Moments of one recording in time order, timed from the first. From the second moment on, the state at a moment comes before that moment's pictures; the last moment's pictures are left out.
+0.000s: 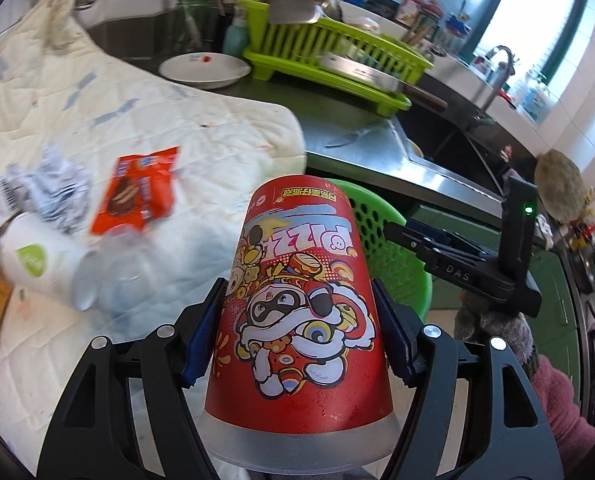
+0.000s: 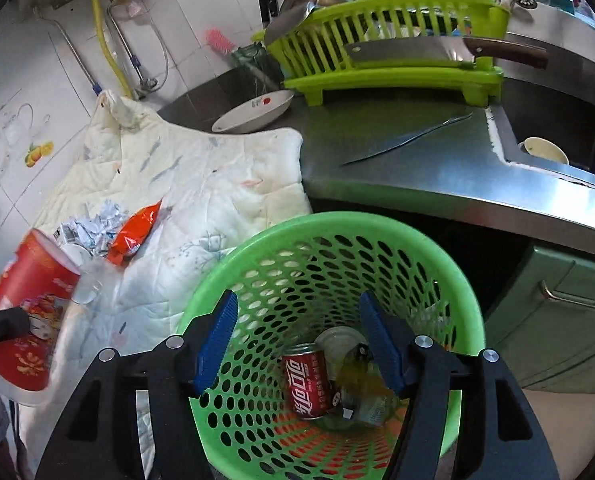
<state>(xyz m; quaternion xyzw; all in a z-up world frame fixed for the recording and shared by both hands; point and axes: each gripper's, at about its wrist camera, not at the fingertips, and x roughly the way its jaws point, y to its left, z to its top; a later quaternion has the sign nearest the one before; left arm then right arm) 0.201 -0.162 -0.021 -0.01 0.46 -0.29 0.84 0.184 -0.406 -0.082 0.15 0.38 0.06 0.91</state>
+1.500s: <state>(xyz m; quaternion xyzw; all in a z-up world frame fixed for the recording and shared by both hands) 0.259 -0.312 -0.130 0.05 0.53 -0.29 0.79 0.102 -0.466 -0.074 0.18 0.33 0.03 0.92</state>
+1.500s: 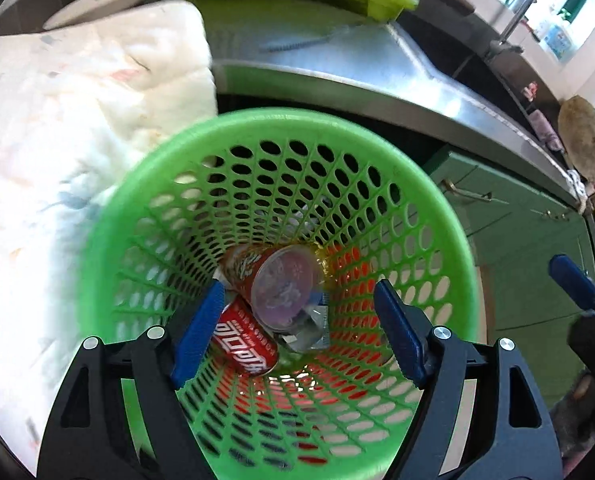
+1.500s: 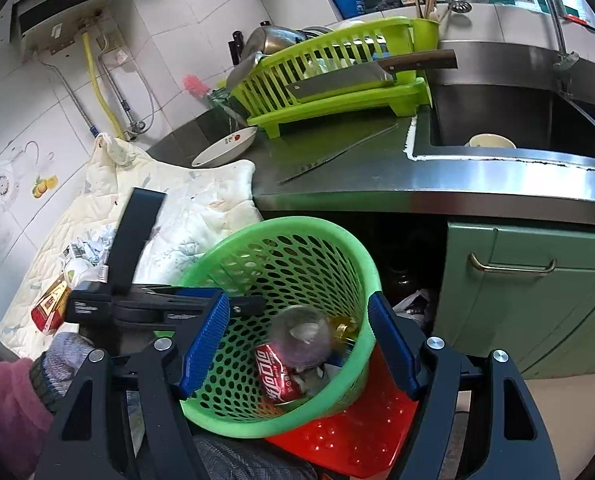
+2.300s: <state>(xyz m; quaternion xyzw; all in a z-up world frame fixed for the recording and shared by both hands) 0.196 -0.097 -0.038 -0.03 0.43 -0.17 0.89 0.108 -0.360 -0.036 0.14 0.32 0.12 0.93</state>
